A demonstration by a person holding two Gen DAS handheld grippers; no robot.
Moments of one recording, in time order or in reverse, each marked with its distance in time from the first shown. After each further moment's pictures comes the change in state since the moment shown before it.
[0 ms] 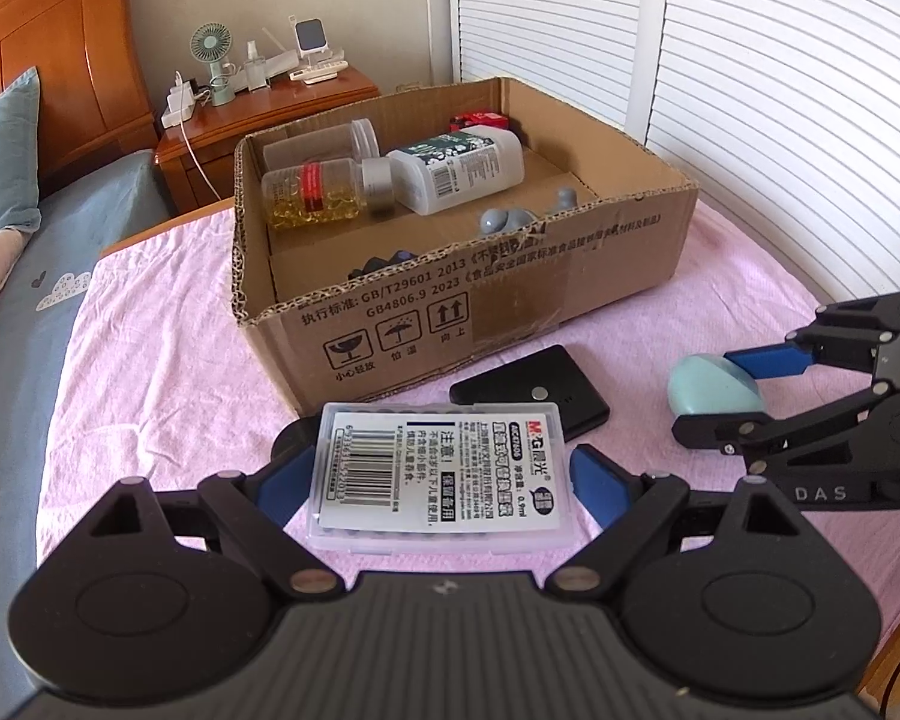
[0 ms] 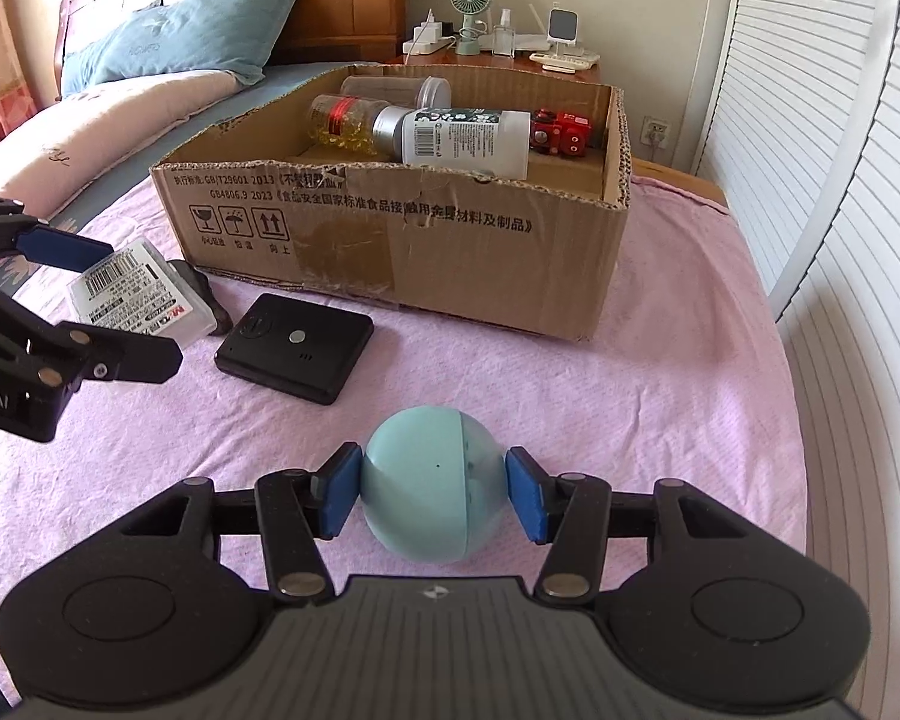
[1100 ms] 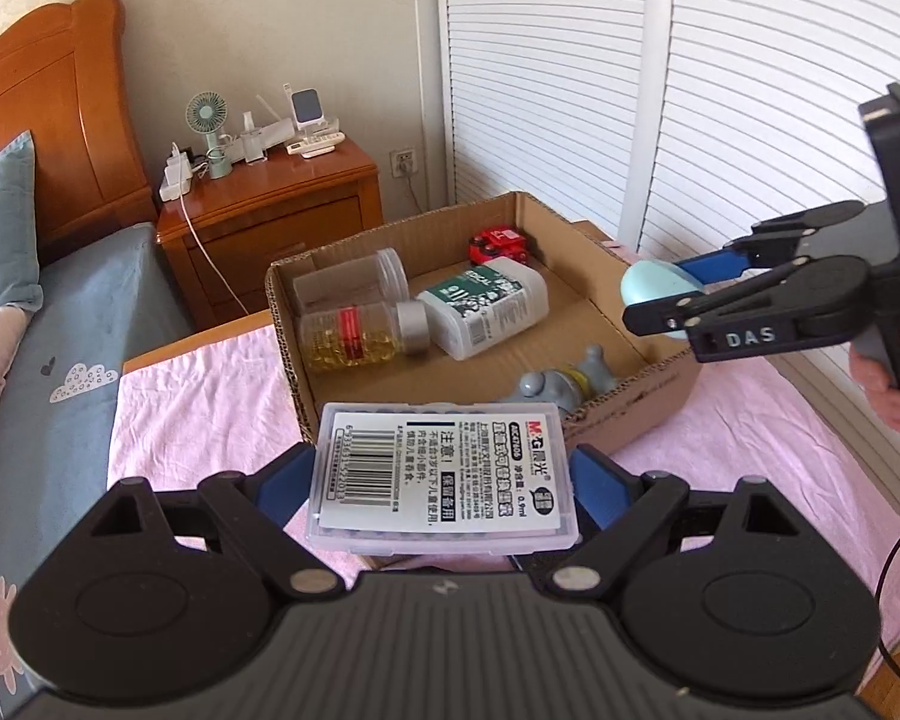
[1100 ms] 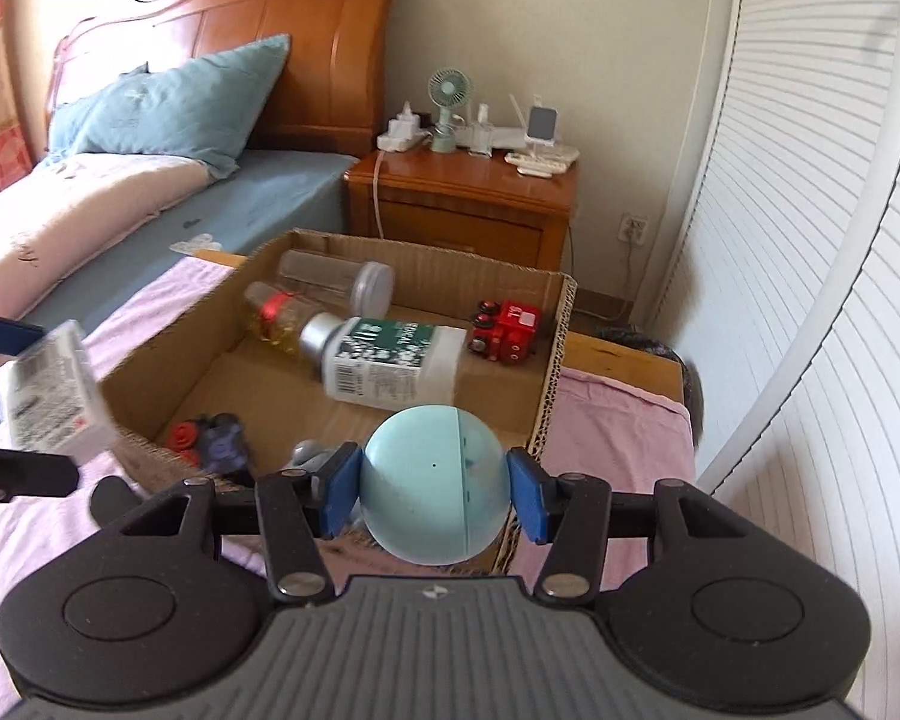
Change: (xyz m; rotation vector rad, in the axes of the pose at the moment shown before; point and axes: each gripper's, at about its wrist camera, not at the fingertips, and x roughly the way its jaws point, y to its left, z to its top) left arm -0.025 0.035 0.068 0.033 -0.092 -0.024; right arm -0.007 -0.041 0.120 -0.026 -0.126 -0.046
